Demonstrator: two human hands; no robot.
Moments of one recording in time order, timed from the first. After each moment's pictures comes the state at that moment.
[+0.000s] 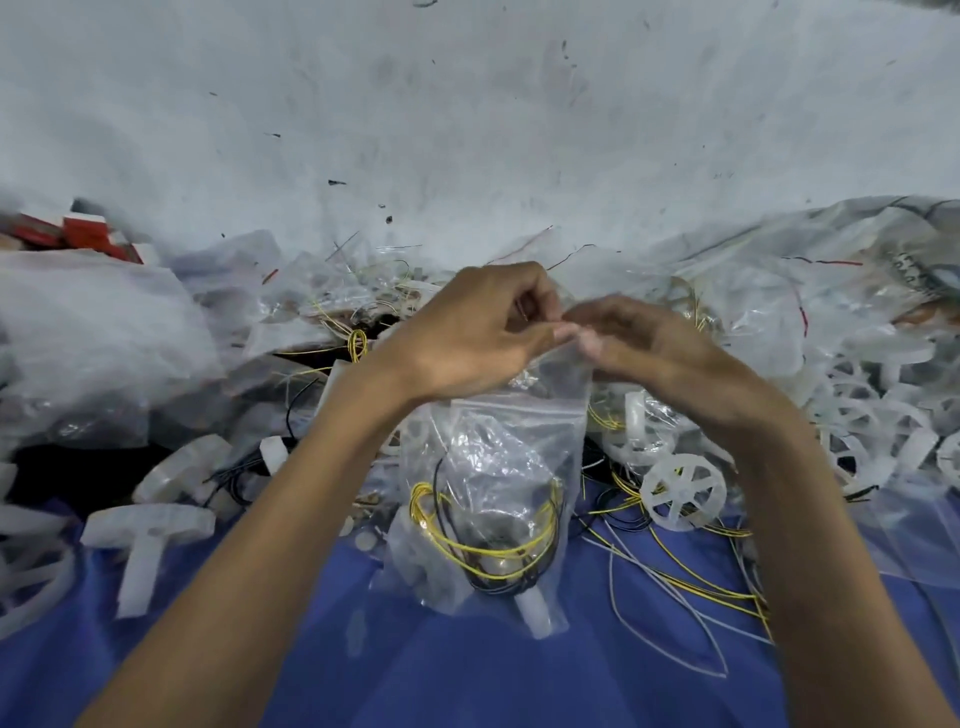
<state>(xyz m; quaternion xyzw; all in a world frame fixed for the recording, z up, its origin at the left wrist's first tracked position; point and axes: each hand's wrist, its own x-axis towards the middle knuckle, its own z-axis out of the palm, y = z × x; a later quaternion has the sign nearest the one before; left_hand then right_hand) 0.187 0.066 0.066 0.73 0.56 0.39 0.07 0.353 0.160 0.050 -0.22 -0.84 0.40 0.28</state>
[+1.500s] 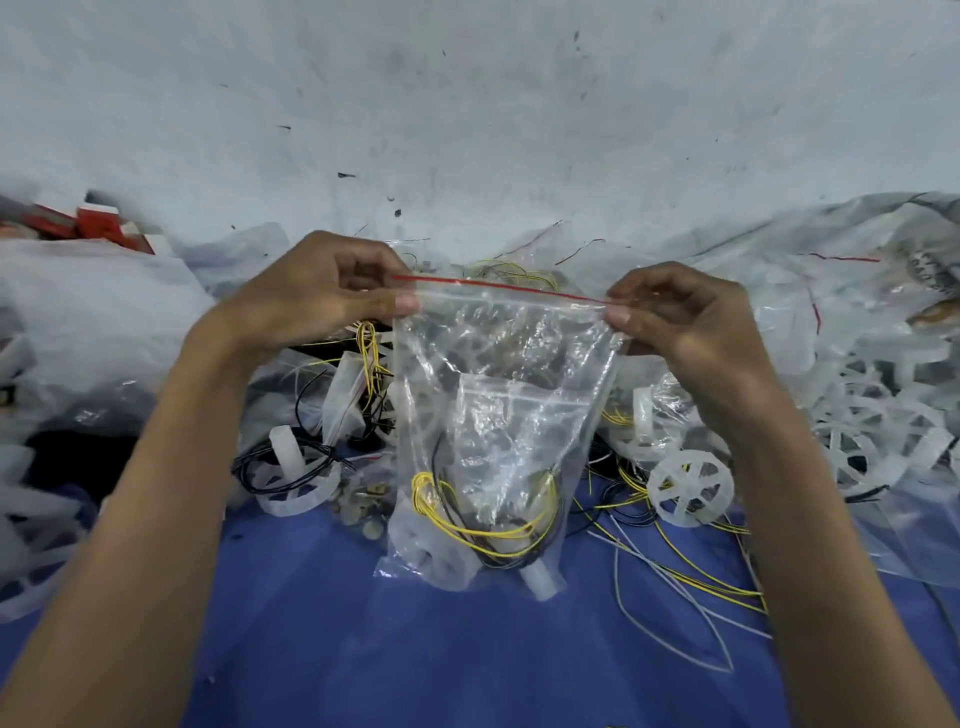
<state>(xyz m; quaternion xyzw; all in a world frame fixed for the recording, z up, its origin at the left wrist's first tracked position) 0.075 0.050 0.053 0.67 0.54 0.48 0.15 0.352 0.169 0.045 -0.17 -0.75 0.39 0.49</state>
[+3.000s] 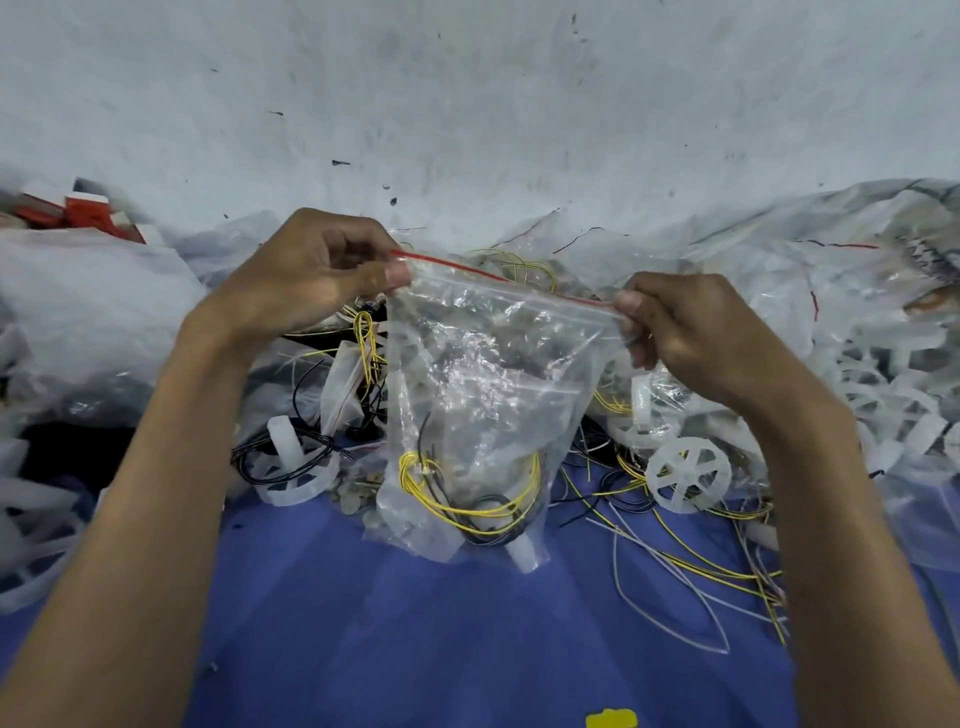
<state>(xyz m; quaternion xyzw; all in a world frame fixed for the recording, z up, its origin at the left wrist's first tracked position) 0.073 0.050 0.052 0.68 0.51 0.51 0.11 0.358 0.158 0.058 -0.22 -0.90 0.15 0.33</state>
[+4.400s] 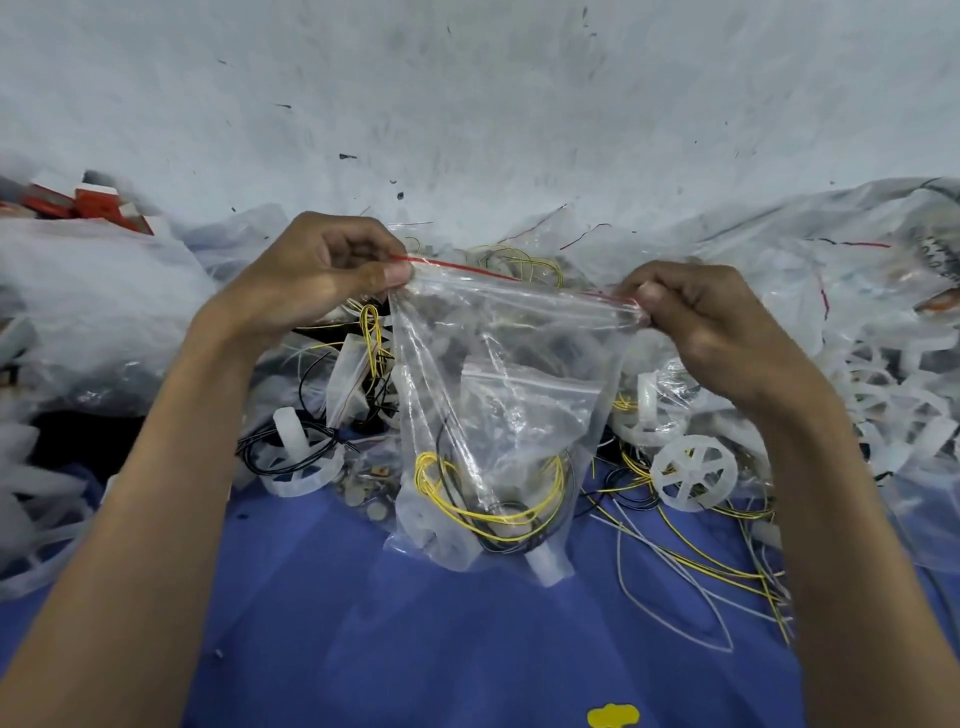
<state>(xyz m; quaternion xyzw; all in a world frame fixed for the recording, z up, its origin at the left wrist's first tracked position) 0.074 0.051 0.045 0.65 0.50 0.55 0.16 0.358 0.165 0.049 -0.17 -0.88 0.24 0.37</state>
